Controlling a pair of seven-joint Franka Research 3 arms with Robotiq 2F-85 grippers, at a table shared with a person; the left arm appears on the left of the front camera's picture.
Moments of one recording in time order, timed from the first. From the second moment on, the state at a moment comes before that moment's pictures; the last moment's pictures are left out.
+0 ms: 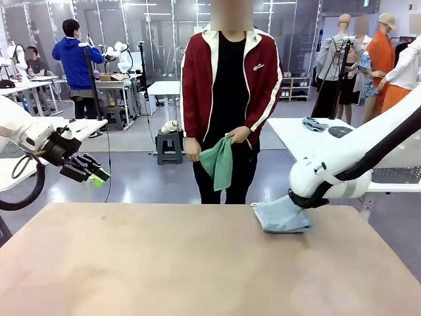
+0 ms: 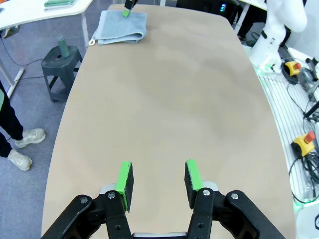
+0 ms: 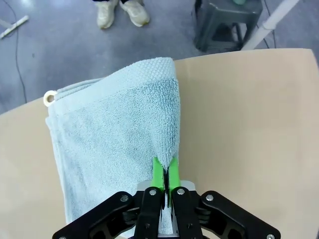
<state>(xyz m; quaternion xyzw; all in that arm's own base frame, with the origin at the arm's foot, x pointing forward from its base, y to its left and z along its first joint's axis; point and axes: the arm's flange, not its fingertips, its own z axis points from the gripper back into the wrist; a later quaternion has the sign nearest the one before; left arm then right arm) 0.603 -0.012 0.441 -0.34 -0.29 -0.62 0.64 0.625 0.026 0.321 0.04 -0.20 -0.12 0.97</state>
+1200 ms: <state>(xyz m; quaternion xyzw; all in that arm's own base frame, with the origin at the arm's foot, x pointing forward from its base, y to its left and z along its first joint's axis) 0.603 -0.012 0.441 -0.34 -0.29 -0.62 0.64 0.624 -0.001 0.317 0.04 -0.19 -0.12 0.97</state>
